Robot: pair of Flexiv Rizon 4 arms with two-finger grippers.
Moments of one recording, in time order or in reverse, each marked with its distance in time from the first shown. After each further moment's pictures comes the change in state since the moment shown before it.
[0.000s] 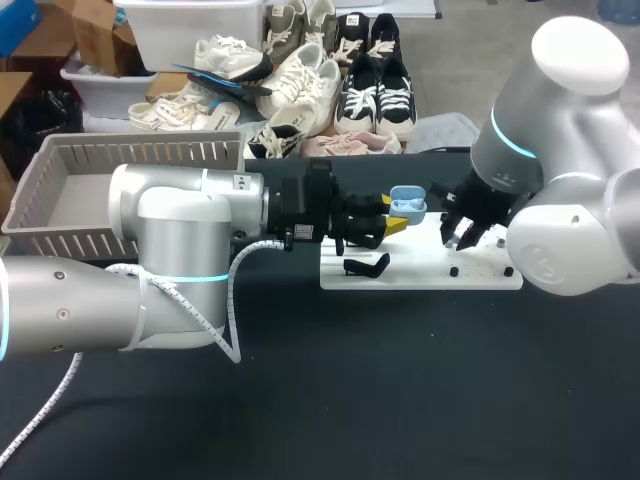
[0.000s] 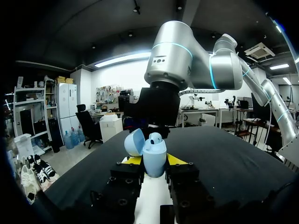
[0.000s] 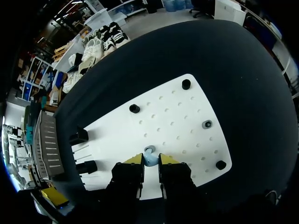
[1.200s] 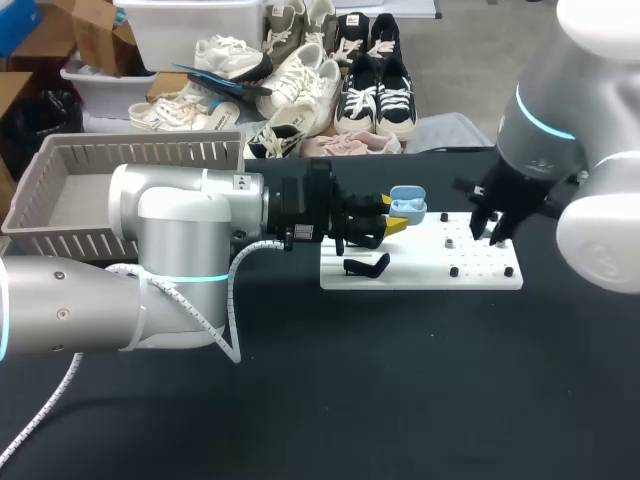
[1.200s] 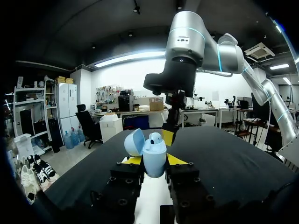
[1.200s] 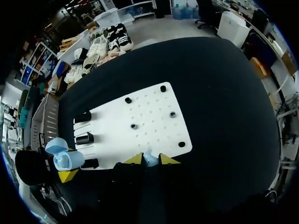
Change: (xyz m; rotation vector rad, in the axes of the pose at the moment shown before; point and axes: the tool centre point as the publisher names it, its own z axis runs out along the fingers) left arm 0.000 0.000 0.000 0.000 0.000 0.000; right arm 0.023 -0.032 -0.076 0.090 -0.030 -0.142
